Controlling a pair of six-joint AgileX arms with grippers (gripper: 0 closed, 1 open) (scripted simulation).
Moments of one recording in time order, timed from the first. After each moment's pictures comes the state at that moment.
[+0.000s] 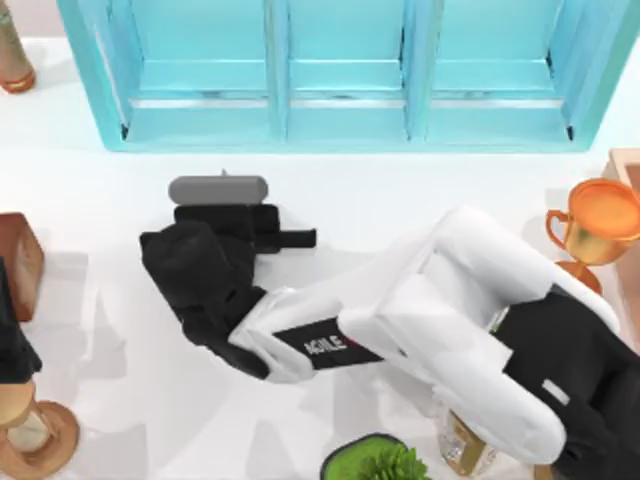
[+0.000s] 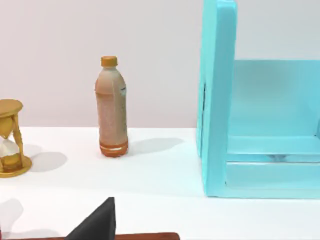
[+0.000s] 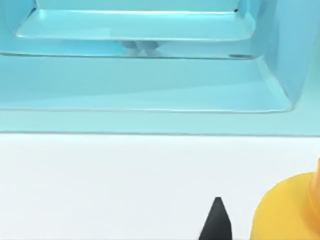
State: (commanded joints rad) left arm 0.00 0.00 0.00 0.00 0.00 0.00; right arm 0.94 2.70 1.75 0.60 0.96 0.28
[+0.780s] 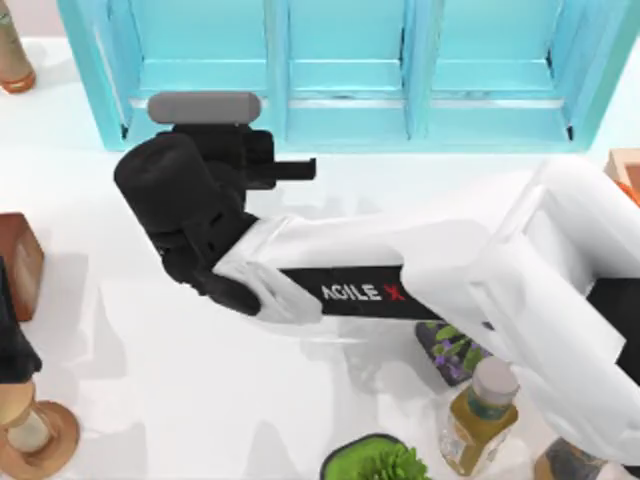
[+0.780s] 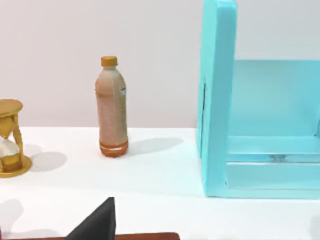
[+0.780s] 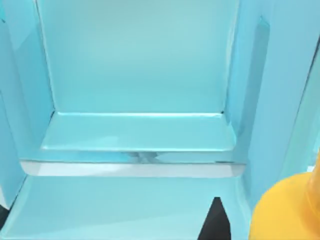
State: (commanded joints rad) left arm 0.00 0.00 0.00 0.00 0.00 0.00; right arm 0.95 2.47 1.75 0.36 0.96 0.28
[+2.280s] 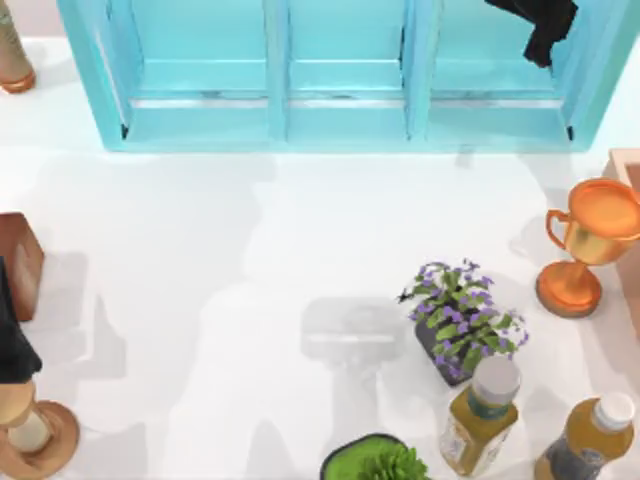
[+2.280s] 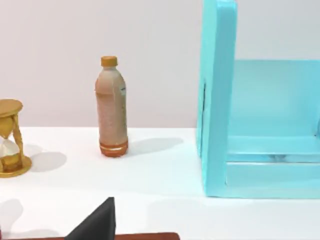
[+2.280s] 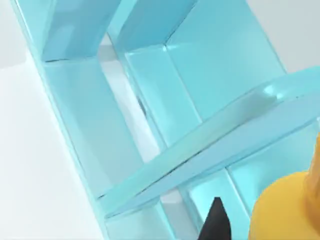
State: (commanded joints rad) left arm 0.00 0.00 0.00 0.00 0.00 0.00; right arm 0.18 1.93 1.73 -0.51 -0.43 -0.88
